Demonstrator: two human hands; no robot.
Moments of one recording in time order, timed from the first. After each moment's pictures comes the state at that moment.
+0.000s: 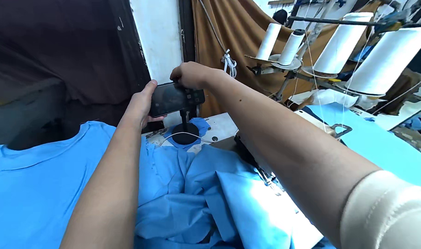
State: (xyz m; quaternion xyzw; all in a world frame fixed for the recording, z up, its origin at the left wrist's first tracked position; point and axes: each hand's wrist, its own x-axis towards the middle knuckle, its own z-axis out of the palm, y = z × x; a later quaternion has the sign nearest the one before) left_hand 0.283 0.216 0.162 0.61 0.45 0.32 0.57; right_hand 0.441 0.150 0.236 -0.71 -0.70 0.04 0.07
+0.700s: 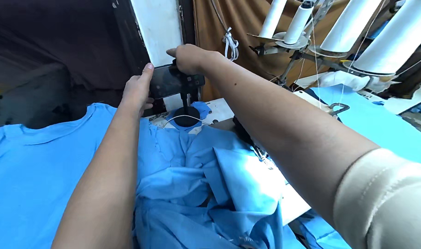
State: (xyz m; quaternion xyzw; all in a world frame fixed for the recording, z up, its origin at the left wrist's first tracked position) left_hand 0.261 0.186 0.164 0.67 0.49 0.31 0.46; right_hand 0.422 0.135 0.234 -0.73 -0.68 0.00 0.04
